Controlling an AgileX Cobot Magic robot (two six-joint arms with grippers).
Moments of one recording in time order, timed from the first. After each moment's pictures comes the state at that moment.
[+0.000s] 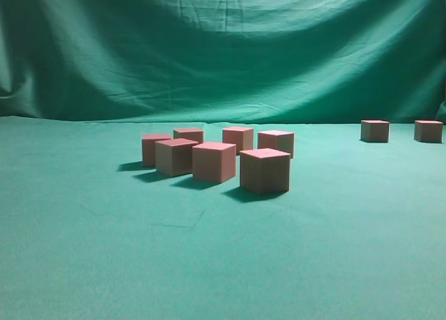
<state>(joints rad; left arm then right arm) -0.02 -0.01 0.02 0.02 0.35 0.01 0.67 1.19 -0.93 0.50 1.06 -0.33</state>
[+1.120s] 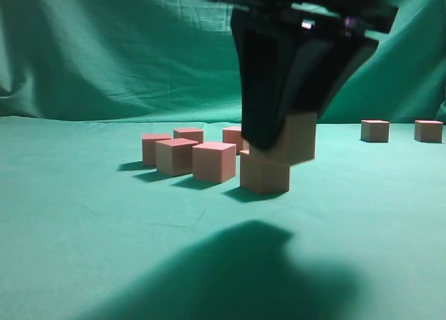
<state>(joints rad) -0.02 -0.01 0.02 0.02 0.35 0.01 0.96 1.61 -0.93 -0.14 0.65 0.20</state>
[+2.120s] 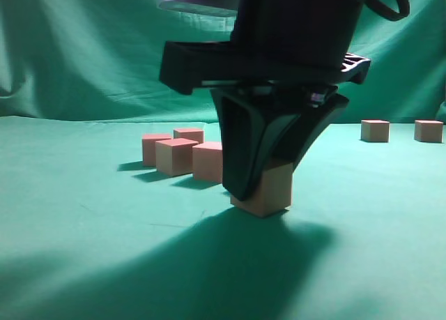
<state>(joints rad) -0.02 -0.01 0.02 0.02 0.35 0.01 0.96 1.73 -0.93 -0.18 0.53 0.24</state>
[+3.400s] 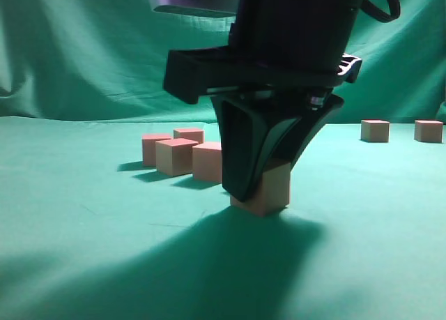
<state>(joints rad) -0.02 -0.01 0.02 0.02 0.35 0.01 0.96 1.74 -0.93 -0.21 0.53 0.21</state>
